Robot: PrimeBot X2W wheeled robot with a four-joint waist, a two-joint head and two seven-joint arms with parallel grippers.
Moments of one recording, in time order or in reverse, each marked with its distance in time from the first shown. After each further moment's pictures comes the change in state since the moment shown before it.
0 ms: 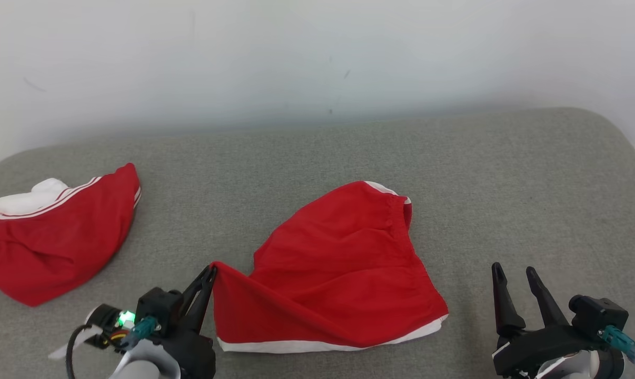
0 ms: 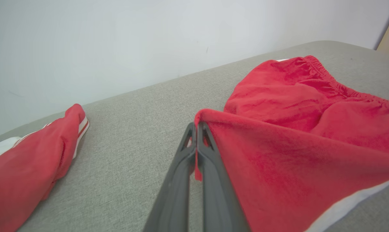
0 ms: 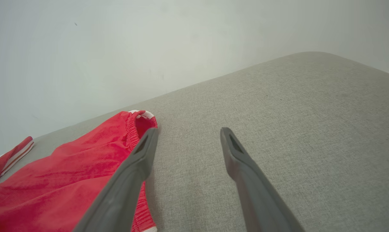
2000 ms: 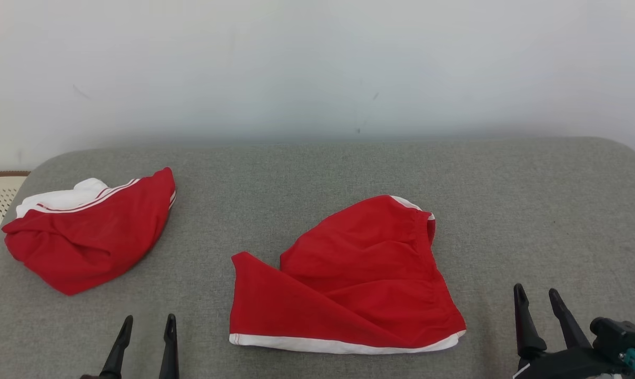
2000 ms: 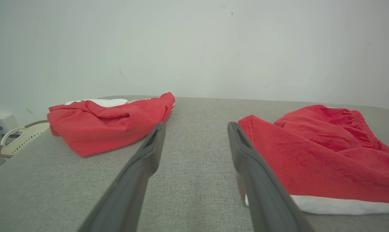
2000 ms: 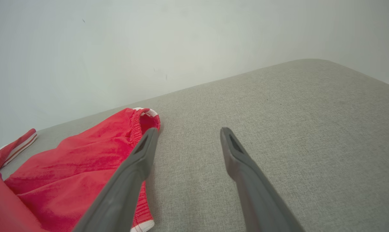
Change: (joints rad) left arm 0.387 -0.069 0.271 -0.419 -0.030 0.117 -0.003; right arm 0.079 -0.026 -0.046 -0.029 -0.012 0.000 0.003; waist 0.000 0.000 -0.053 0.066
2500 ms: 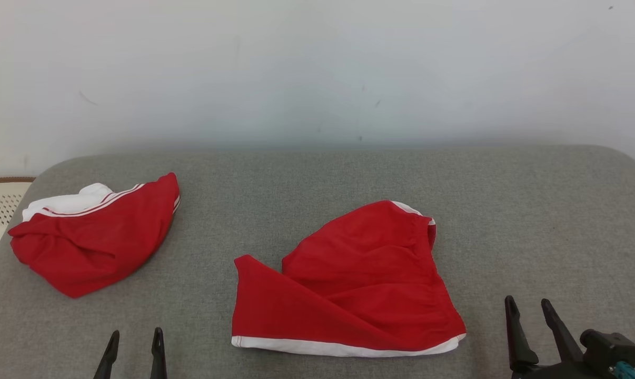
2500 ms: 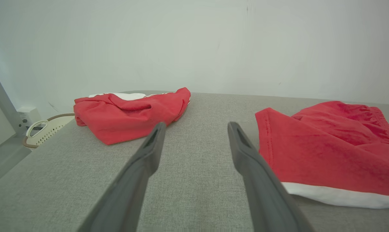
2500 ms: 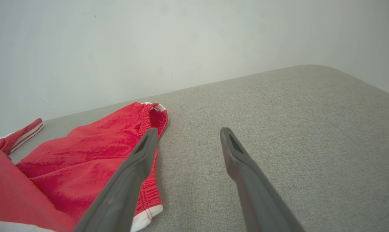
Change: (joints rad) left arm 0.038 -0.012 0.051 0.004 0.029 0.011 0.000; right arm 0.067 0.031 -0.010 -0.076 -0.078 0.000 0.017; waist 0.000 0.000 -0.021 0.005
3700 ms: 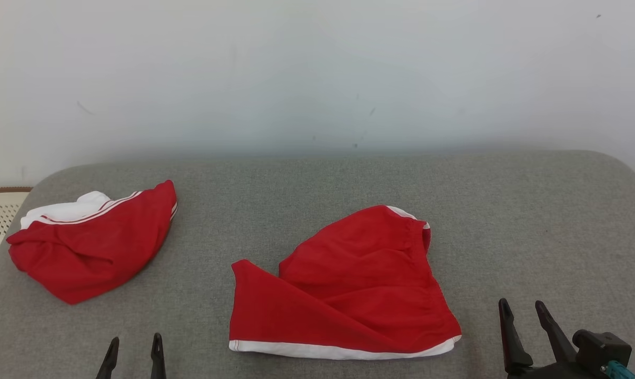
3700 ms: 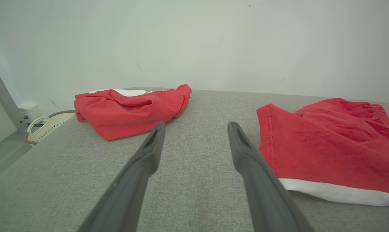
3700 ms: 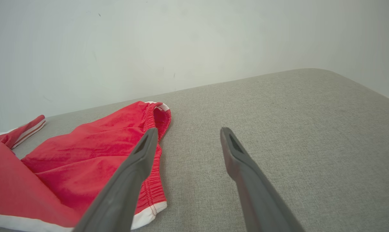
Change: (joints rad) left arm -0.005 -0.017 0.024 0.044 0.018 -0.005 0.000; right arm -0.002 0.009 0.008 0.006 -0.031 0.000 0.013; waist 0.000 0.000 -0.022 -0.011
